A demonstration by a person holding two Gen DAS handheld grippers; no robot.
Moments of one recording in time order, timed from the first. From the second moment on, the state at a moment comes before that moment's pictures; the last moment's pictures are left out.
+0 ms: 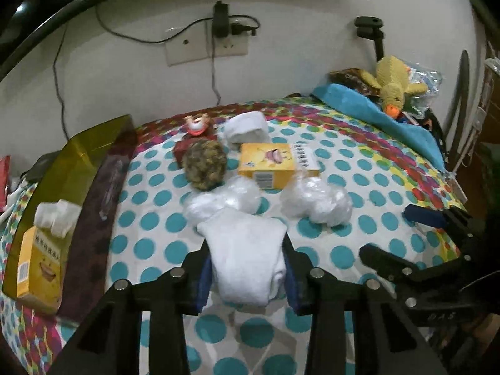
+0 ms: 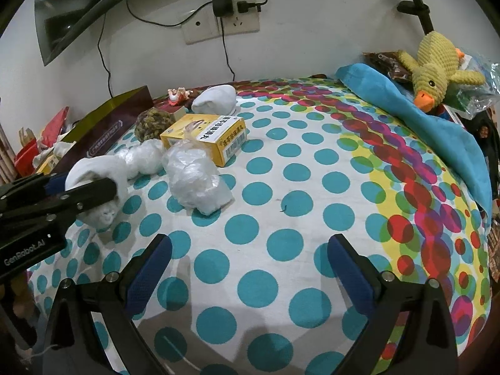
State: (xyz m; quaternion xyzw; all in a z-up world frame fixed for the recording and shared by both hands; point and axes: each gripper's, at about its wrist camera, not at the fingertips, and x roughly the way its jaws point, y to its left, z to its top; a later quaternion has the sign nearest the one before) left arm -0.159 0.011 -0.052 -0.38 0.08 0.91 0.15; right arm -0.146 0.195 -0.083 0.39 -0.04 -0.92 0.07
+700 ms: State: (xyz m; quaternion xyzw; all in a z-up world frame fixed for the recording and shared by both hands) left arm -0.140 -0.048 -0.033 -0.36 0.02 0.93 0.09; right arm -0.203 0.141 -0.079 0.44 0.01 -0.89 0.09
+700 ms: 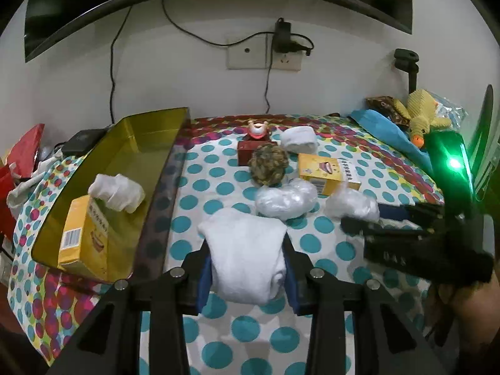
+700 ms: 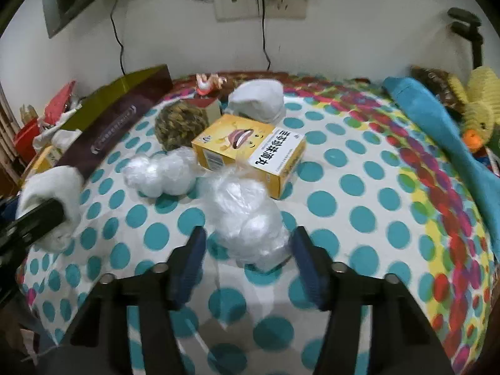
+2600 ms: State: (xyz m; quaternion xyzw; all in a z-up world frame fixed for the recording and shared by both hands) left arm -0.138 -0.168 -0.001 -0.32 -0.01 0.95 -0.07; right arm -0.199 0.057 -0.036 0.36 0.06 -0.92 0.14
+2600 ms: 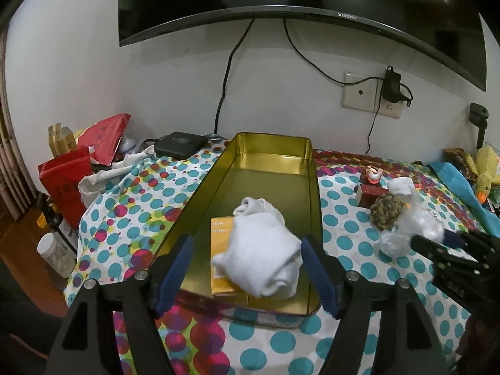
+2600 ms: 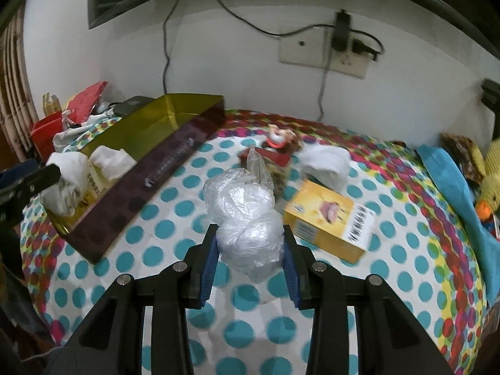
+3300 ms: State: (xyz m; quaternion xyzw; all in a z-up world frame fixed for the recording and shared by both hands) left arm -0.115 -0.185 0.034 -0.33 -0.04 0.94 -0.07; right arm -0.243 -0.086 -0.012 0.35 0.12 -0.91 0.20
